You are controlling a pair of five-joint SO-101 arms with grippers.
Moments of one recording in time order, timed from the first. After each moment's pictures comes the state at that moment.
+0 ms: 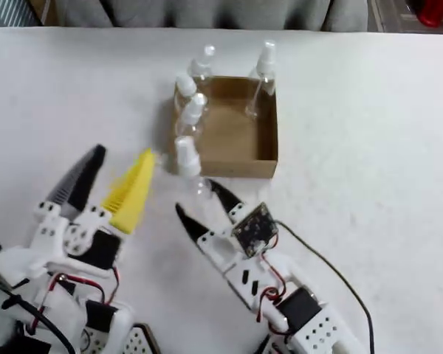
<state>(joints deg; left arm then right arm) 7.4 -96.9 50.9 50.7 22.8 -41.1 -94.3 95.5 16.5 2.9</state>
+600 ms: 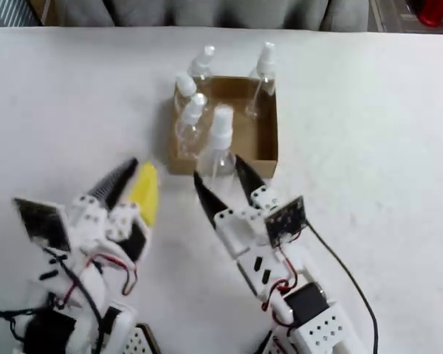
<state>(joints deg) 16.4 -102.0 65.3 53.8 15.3 -33.2 -90.1 89.7 7.9 -0.7</state>
